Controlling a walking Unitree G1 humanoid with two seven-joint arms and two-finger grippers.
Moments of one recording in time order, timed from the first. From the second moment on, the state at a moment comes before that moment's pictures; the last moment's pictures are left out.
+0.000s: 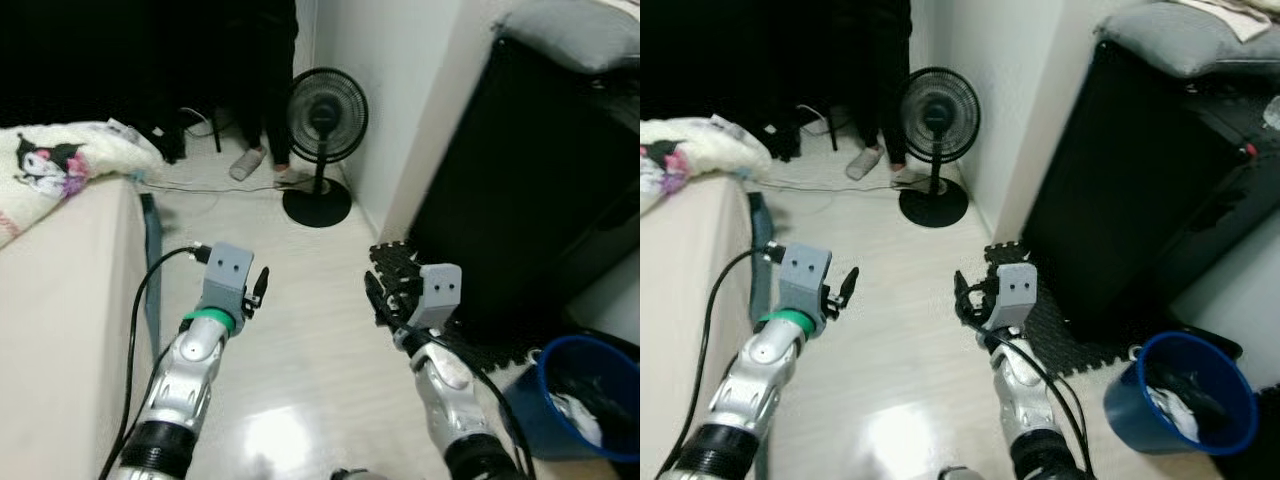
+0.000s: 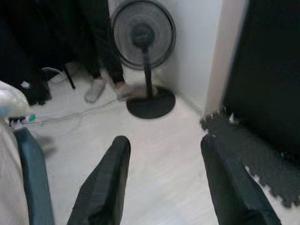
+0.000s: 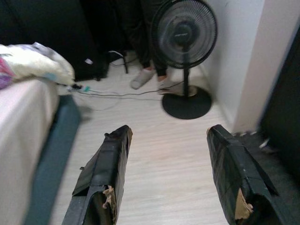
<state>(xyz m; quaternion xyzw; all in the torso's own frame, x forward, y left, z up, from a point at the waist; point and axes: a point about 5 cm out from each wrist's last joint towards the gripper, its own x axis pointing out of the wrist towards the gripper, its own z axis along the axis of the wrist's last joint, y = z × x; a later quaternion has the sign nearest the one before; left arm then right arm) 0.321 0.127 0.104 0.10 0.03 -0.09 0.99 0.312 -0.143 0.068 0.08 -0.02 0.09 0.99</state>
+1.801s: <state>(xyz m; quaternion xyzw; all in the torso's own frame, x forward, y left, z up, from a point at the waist) 0.322 0.148 0.099 0.11 0.04 -0.04 0.99 0.312 -0.122 0.070 0.09 -0.02 0.11 0.99</state>
